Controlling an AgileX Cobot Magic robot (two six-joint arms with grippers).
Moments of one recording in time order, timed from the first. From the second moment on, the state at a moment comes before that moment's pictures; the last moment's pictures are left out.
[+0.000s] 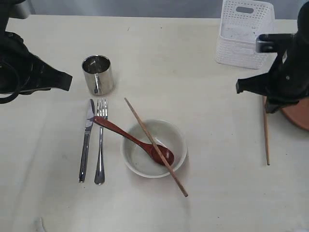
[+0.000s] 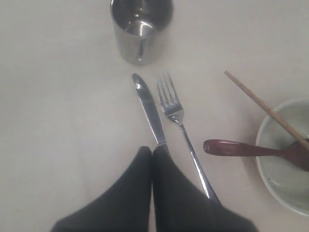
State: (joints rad) left arm -0.57 1.15 -0.80 0.12 0.74 -0.36; right arm 0.22 1.66 -0.92 -0.16 0.80 0.35
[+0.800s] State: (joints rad) left arm -0.57 1.15 -0.80 0.12 0.74 -0.36; right arm 0.19 1.85 -0.89 -0.26 0.69 0.45
